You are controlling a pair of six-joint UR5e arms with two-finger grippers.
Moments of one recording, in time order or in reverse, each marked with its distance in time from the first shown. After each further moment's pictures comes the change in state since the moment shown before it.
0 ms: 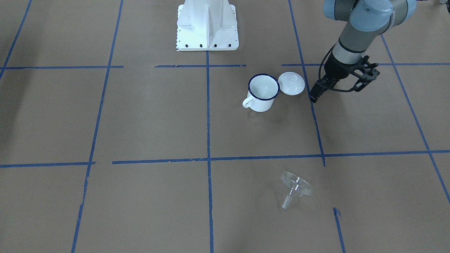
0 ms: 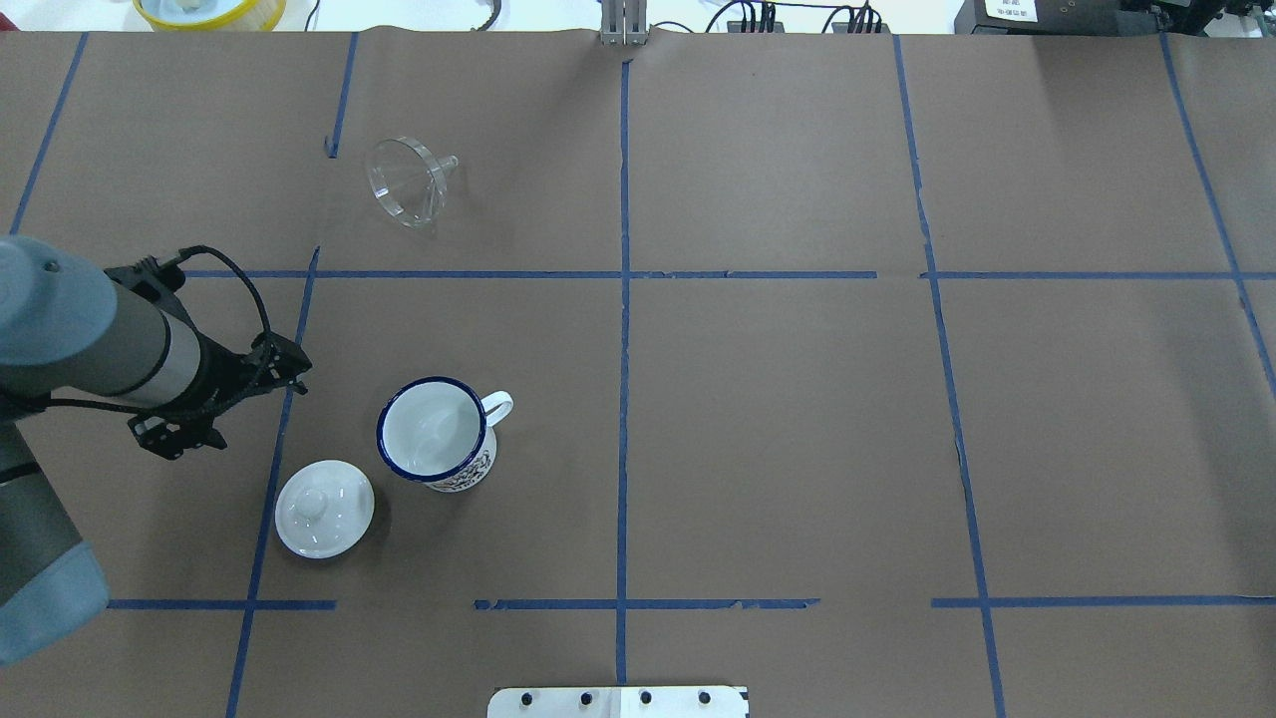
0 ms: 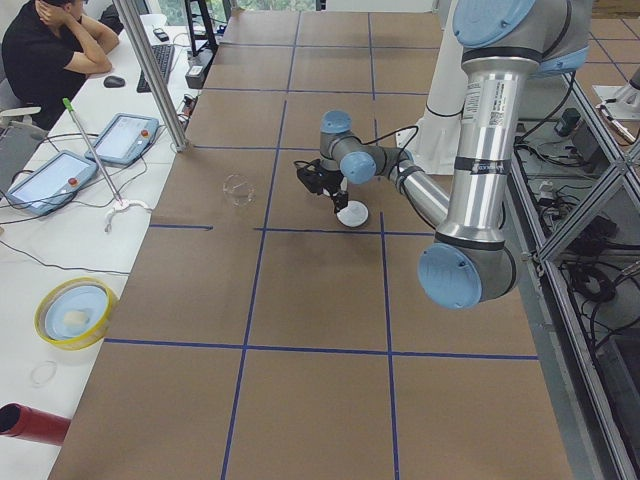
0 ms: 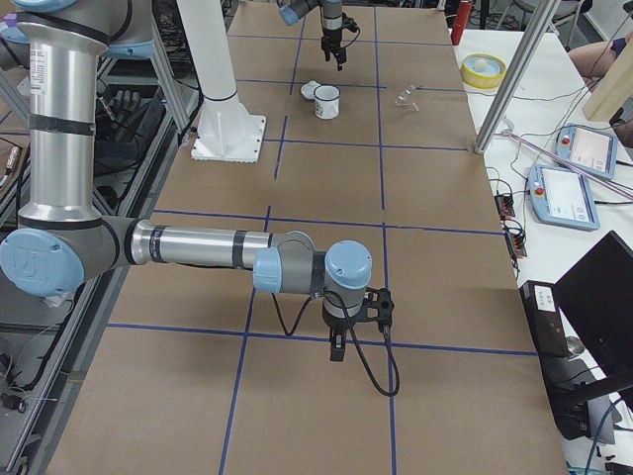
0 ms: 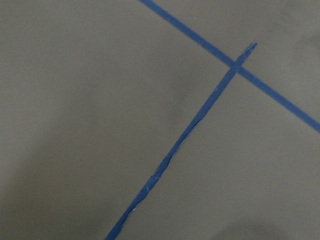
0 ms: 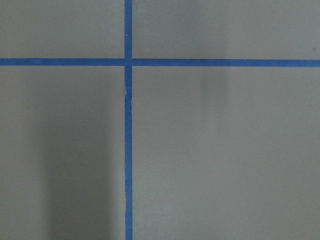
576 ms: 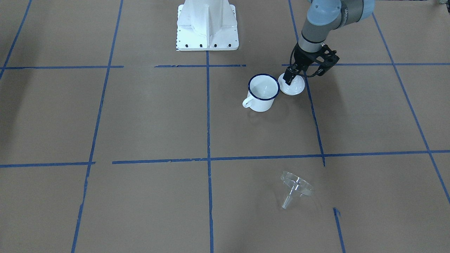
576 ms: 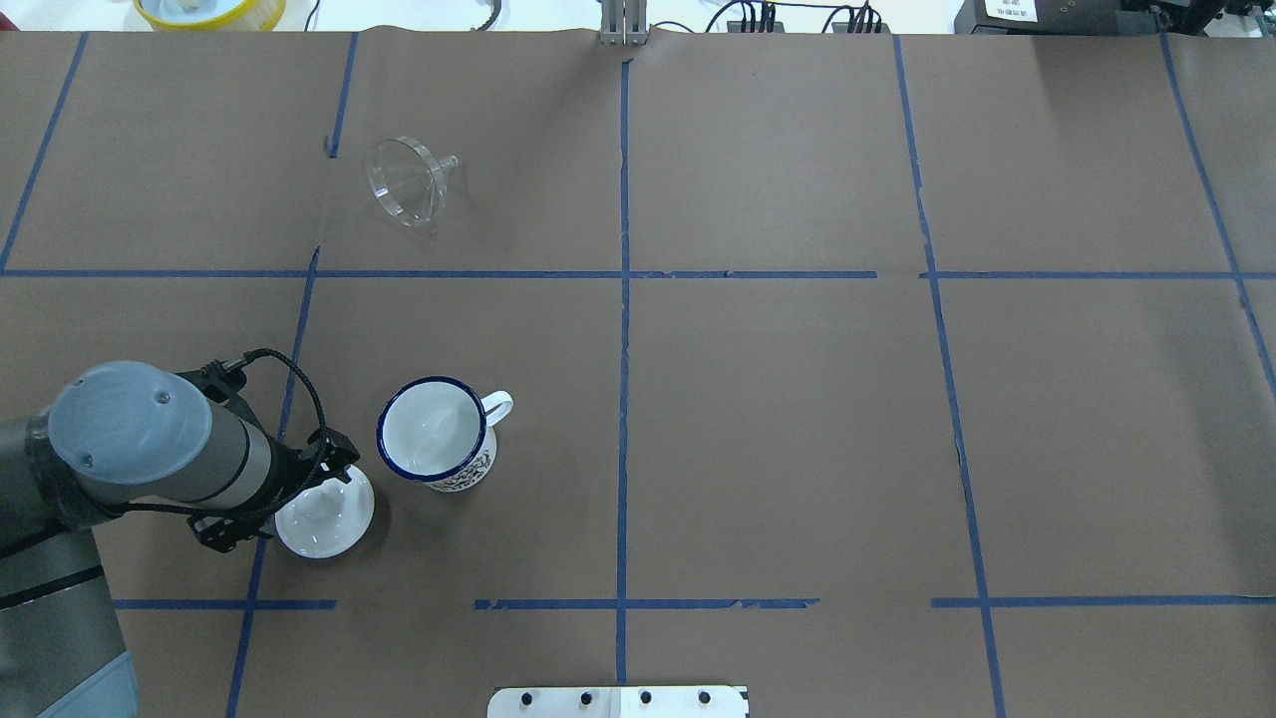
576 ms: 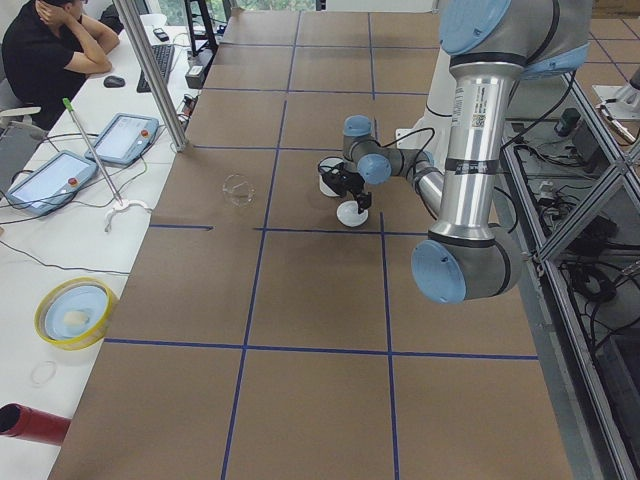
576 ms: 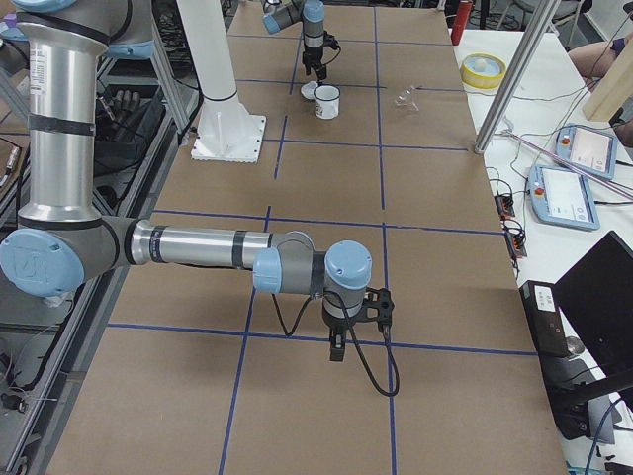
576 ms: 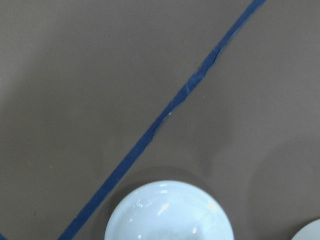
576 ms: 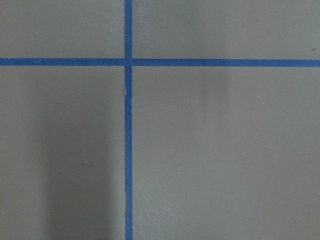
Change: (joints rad) left arm 0.168 0.000 0.003 0.001 0.061 -0.144; right arm 0.000 0.000 0.000 0.000 0.000 0.000
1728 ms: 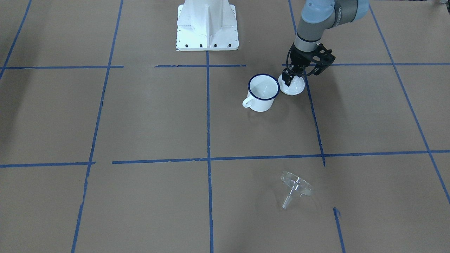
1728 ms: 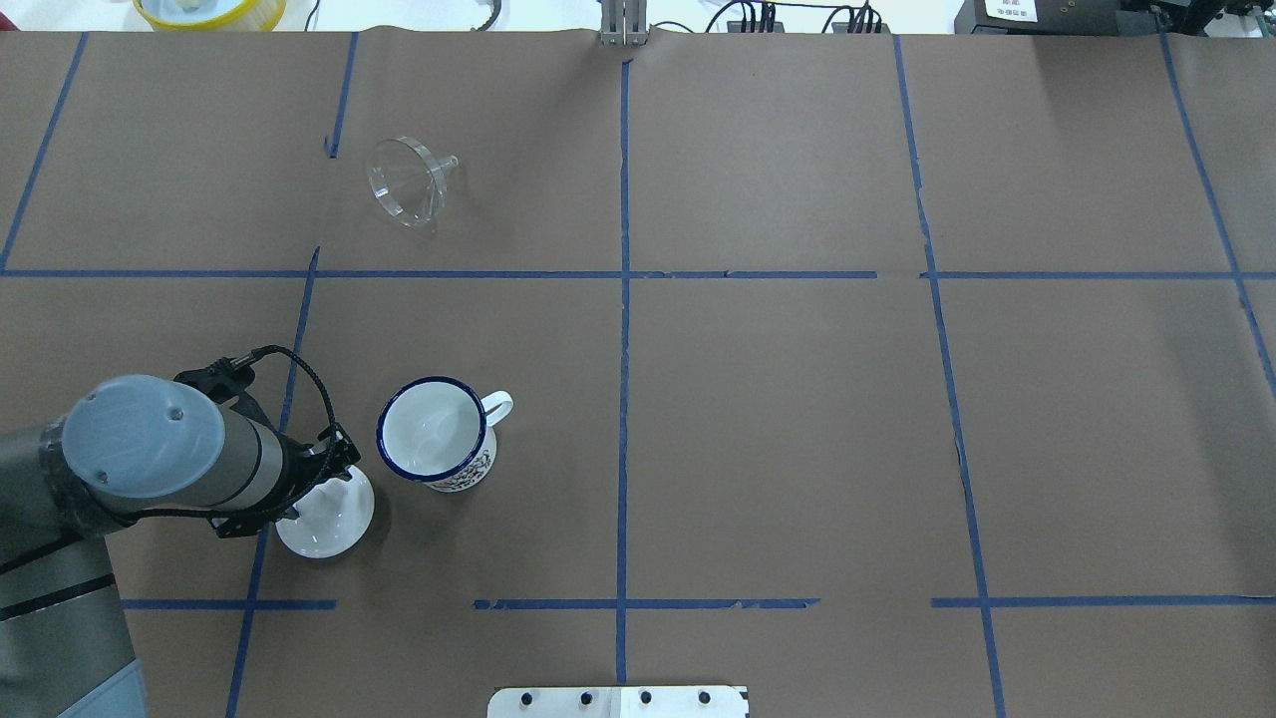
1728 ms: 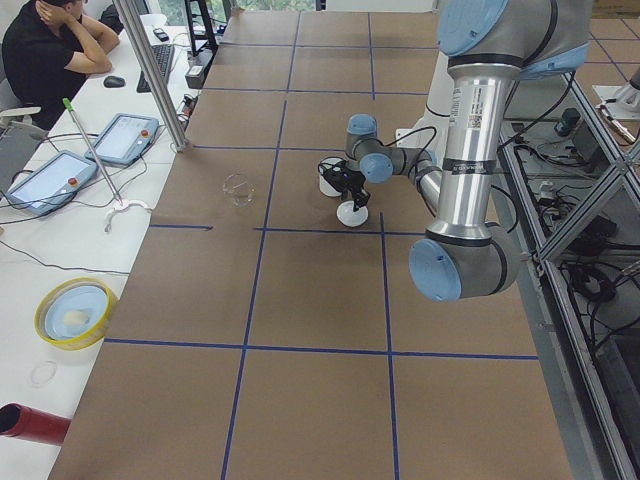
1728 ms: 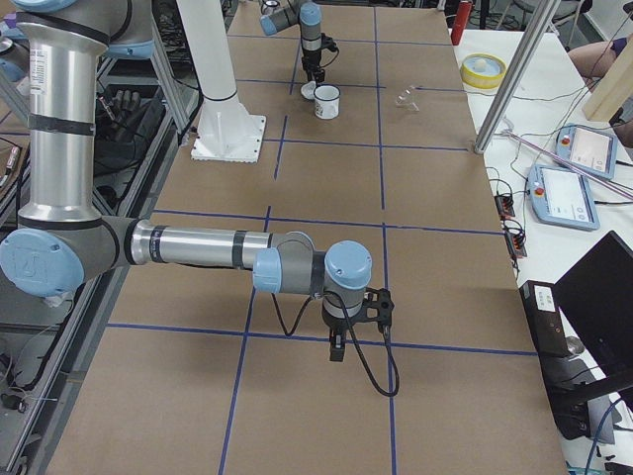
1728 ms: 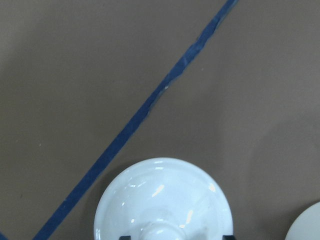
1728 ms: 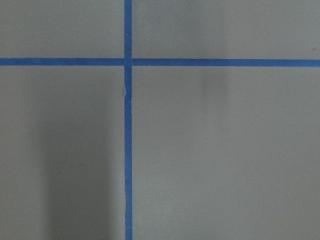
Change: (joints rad) left arm 0.011 -0.012 0.002 -0.011 0.085 -0.013; right arm 0.000 0.000 -0.001 0.000 0.000 0.000
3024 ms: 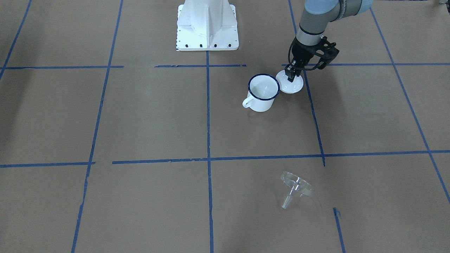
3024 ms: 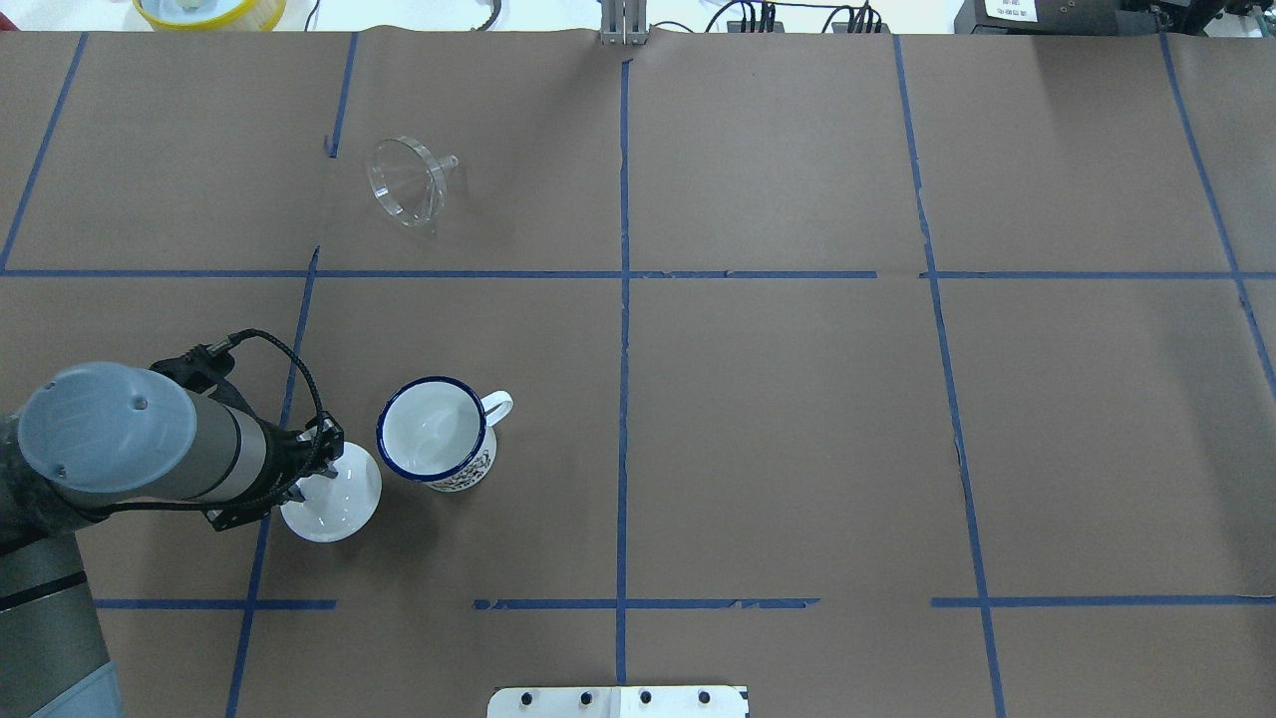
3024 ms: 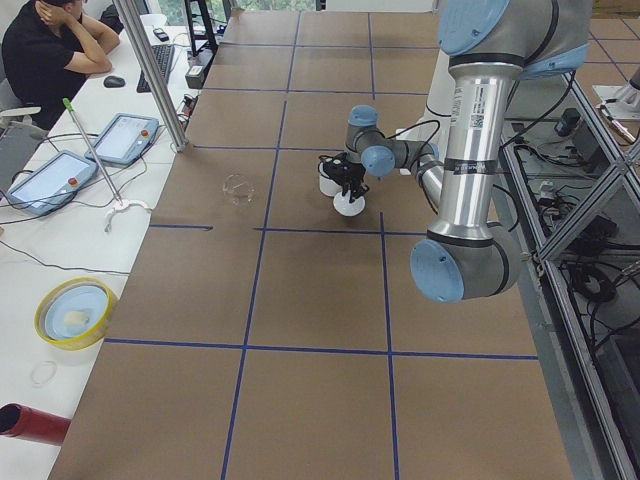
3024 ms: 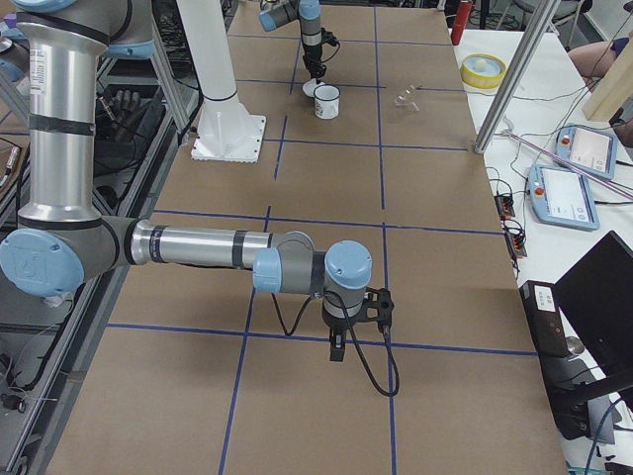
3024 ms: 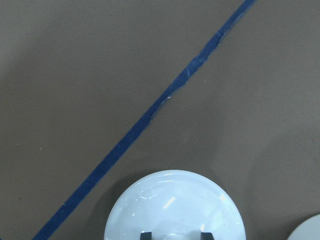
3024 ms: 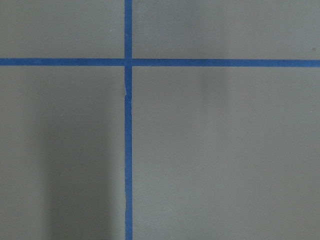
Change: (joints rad) left arm -0.033 0.006 -0.101 0.065 -0.003 -0.044; right arm 0.000 0.000 0.001 0.000 0.000 0.000
